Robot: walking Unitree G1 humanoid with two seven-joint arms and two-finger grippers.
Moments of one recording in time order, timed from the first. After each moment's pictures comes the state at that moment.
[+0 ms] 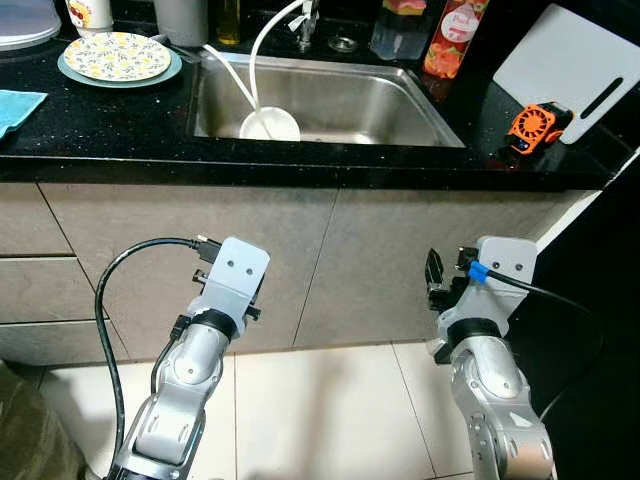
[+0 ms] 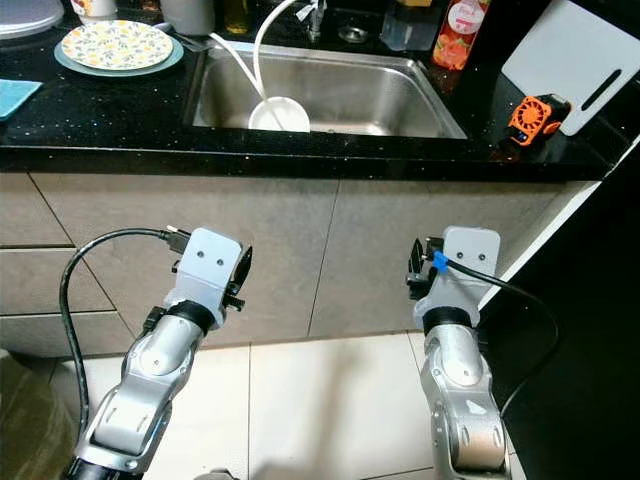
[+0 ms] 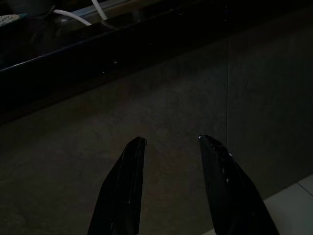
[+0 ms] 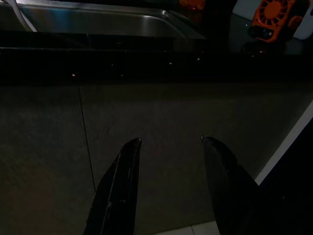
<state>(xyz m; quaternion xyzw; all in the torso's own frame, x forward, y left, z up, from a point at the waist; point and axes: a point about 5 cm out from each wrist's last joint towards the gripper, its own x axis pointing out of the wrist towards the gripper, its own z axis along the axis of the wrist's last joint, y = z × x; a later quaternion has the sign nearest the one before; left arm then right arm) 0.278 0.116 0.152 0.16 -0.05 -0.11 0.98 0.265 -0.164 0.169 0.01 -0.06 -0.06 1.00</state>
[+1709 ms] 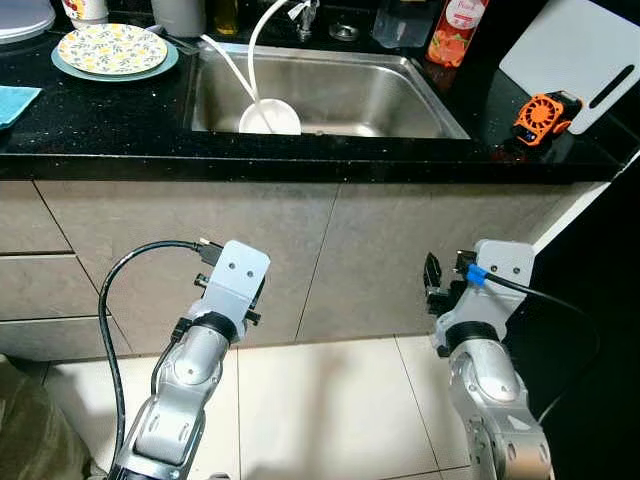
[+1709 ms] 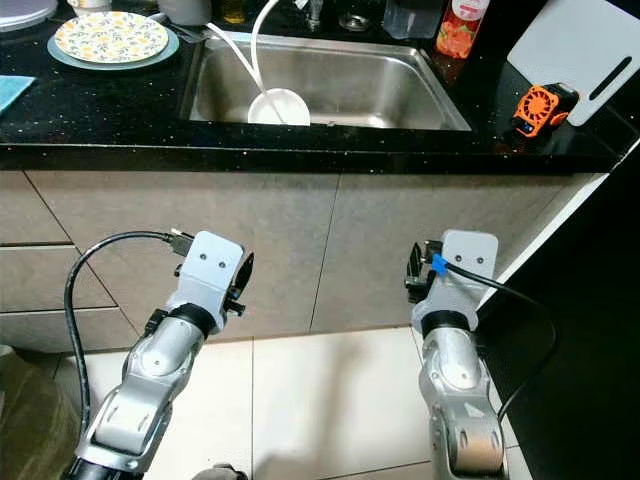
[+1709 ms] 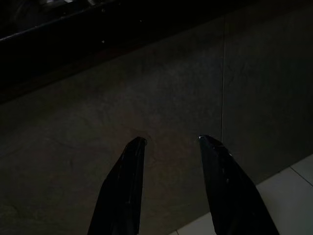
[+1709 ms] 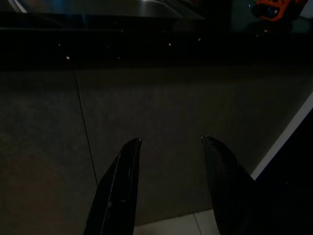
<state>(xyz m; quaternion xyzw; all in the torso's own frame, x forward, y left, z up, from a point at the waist) 0.279 0.118 0.146 0.16 -0.03 -0.11 0.98 0.262 -0.164 0.163 0.01 -0.05 -0.07 1.00</state>
